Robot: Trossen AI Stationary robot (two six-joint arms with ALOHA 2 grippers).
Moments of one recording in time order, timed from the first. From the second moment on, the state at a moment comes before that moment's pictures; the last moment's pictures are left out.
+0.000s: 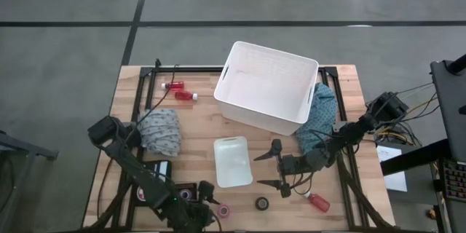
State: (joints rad) left arm -0.82 1.86 1.31 -0.37 -0.45 -0.27; right arm 0.57 1.52 0.58 0.94 0.44 0.05
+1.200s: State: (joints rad) left arm -0.76 2.00 1.30 -0.27 -0.42 -0.49; right arm 0.57 1.52 0.58 0.92 0.44 0.05
